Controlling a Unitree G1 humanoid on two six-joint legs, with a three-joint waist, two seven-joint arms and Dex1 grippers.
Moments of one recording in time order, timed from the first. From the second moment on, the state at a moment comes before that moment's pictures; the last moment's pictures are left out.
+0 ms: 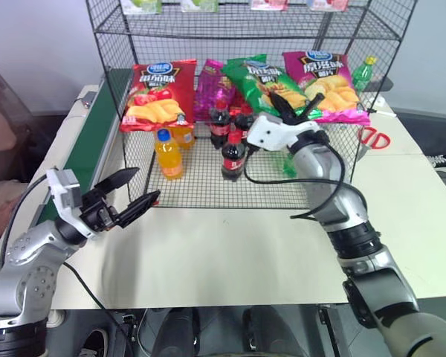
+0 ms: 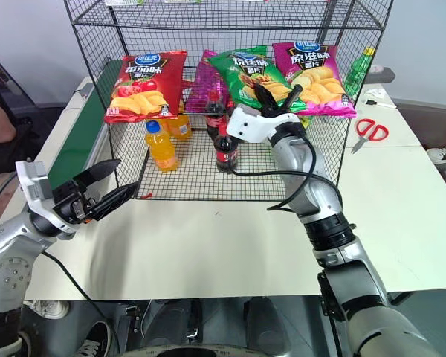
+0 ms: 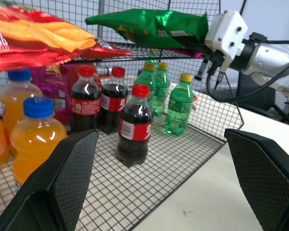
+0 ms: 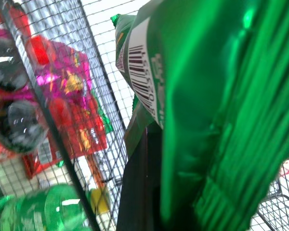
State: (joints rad) left arm 0.00 0.58 0.37 -0.32 -0.78 0.34 -0.89; right arm -0.72 -0.34 0.23 0.08 -0.81 0.14 0.16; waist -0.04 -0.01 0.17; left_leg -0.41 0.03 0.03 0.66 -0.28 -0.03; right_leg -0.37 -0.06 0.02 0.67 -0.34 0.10
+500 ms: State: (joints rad) left arm 0.01 0.57 0.35 -0.34 -0.76 0.33 -0.87; right arm -0.79 -0.20 0.20 0.13 -0.62 0.20 0.16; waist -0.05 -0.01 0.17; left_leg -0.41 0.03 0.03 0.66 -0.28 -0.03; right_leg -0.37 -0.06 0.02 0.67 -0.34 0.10
